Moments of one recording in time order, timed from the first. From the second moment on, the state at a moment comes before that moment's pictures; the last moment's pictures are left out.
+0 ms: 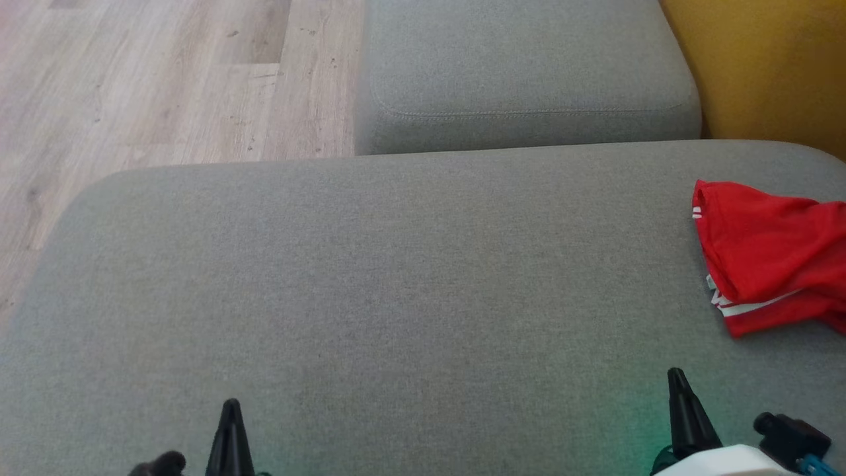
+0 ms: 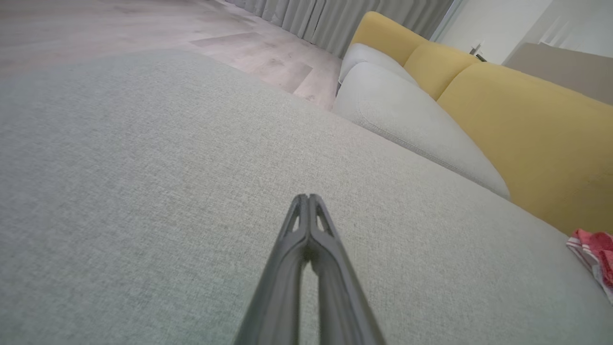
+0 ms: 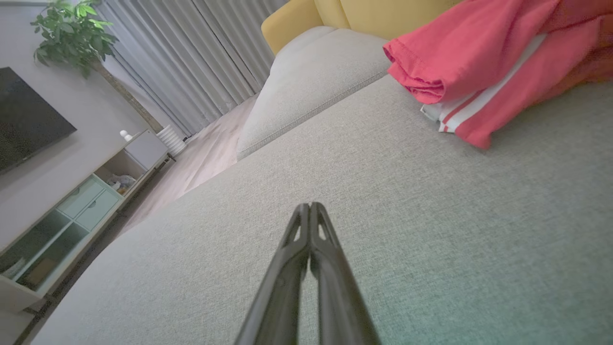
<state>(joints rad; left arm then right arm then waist) 0.15 0.06 -0.18 0.28 -0.56 0.07 -0.17 0.15 -0.05 0.05 0.32 0.54 0.13 -0.16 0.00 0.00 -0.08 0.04</state>
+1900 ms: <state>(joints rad) 0.02 0.07 -0.04 0.28 -1.27 -0.06 -0.01 0.02 -0.05 -0.05 0.30 1.26 0.13 0.00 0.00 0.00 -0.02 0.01</state>
